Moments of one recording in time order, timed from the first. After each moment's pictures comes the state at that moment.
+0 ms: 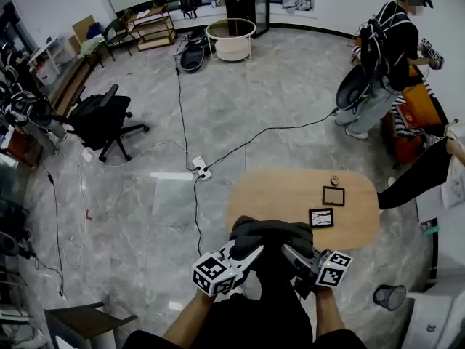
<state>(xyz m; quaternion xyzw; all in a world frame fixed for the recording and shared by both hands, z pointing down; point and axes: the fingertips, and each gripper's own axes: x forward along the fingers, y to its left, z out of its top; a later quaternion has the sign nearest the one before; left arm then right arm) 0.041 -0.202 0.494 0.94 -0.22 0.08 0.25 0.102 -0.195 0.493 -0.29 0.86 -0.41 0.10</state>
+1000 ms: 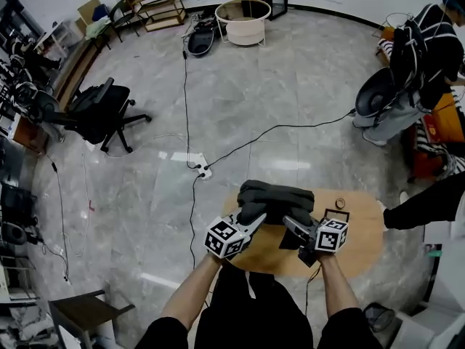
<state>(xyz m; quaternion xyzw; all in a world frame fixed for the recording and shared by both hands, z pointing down) 0.120 -0.453 0.597 0.92 -0.26 0.15 0.26 0.180 -0.443 0.606 -0.24 0.85 -0.46 0.02</state>
